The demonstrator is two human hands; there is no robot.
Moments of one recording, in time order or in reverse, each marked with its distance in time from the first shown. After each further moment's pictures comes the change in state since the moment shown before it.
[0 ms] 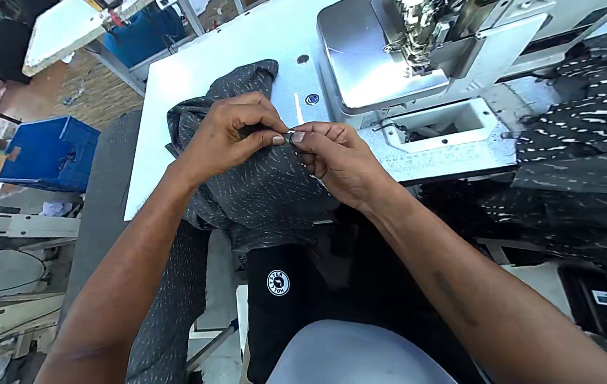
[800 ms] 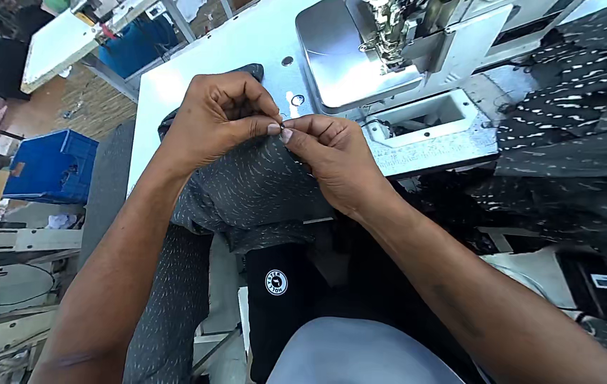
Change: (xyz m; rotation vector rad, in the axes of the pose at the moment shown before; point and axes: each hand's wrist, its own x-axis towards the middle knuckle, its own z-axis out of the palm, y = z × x) left_hand 0.033 0.028 -0.007 -0.293 0.020 -0.122; right_hand -0.016 -0.018 0.014 -0.135 0.174 -0.161
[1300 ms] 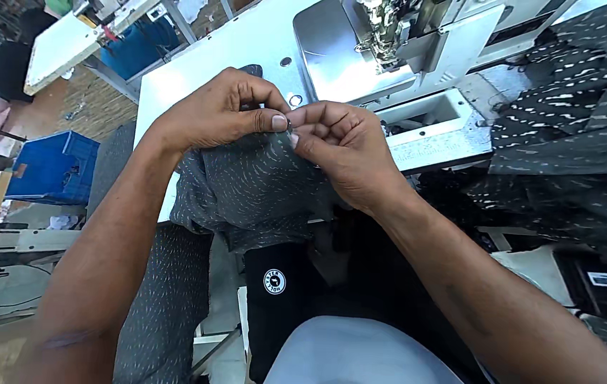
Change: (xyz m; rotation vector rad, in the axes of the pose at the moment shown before) left_hand 0.028 -0.002 -0.012 0.094 -0.346 -0.086; right_hand -0.002 -0.015 -0.014 -0.071 -0.101 -0.185
